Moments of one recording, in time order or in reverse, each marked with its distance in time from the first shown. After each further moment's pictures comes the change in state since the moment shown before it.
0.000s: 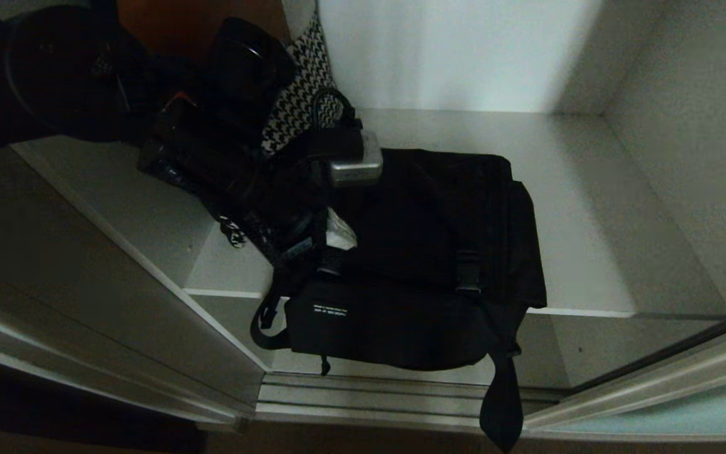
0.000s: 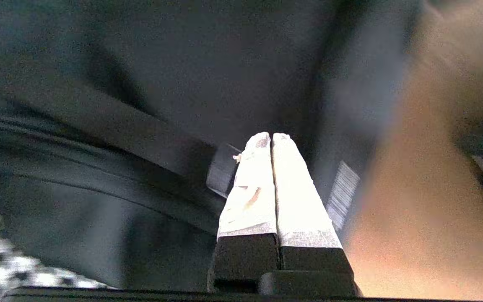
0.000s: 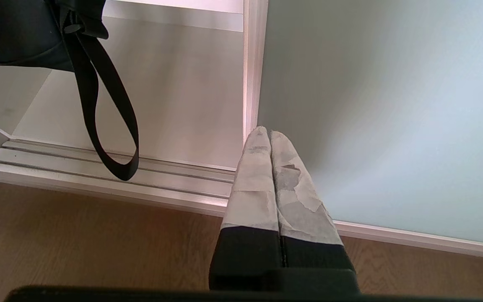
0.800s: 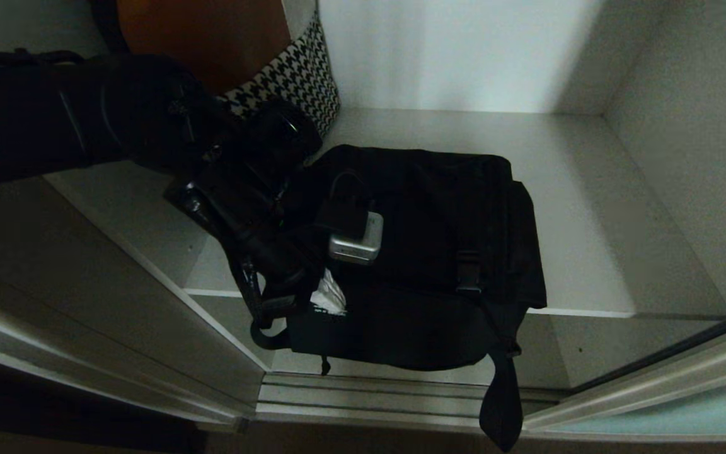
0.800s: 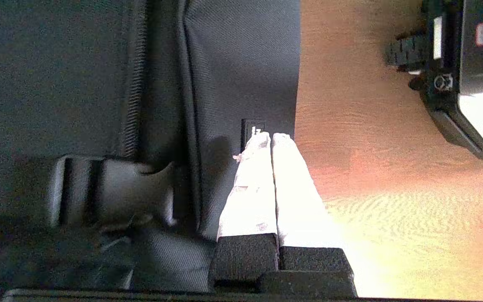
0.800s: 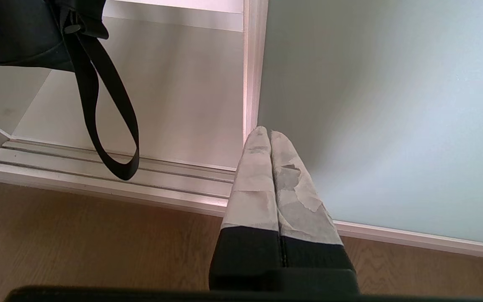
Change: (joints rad) left arm -0.002 0.090 -0.018 0.235 -0.044 0.224; right arm 0.000 0.000 0.000 -0.001 0.000 0.000
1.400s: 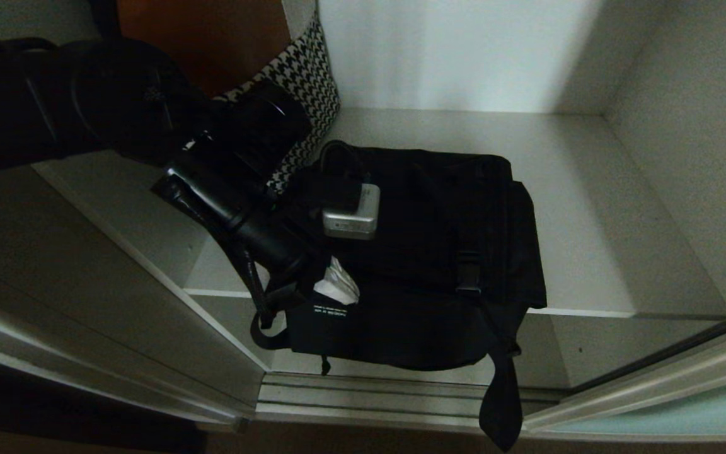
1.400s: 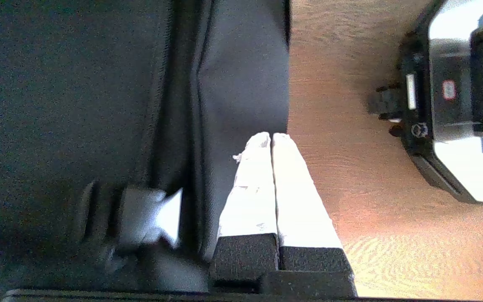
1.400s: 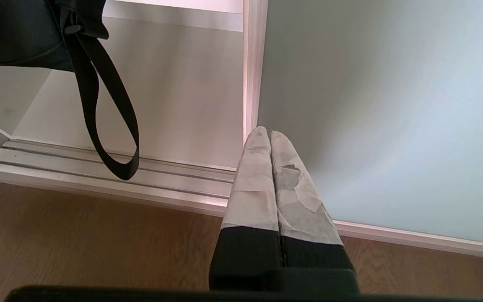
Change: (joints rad) left arm 0.014 -0.035 0.003 -0.037 -0.147 -0.049; right arm 0.000 0.000 0.000 0.001 0.000 0.000
